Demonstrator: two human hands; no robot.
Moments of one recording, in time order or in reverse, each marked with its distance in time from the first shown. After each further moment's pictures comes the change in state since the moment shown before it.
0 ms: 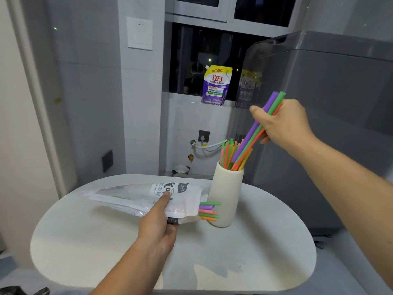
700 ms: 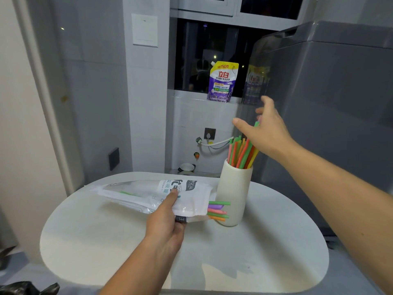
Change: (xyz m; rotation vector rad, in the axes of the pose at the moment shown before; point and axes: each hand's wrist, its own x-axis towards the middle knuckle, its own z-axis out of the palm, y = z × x) left_hand -0.001 0.000 0.001 0.056 -0.004 0.027; right_hand 0.003 0.012 0.052 -0.015 -0.146 0.010
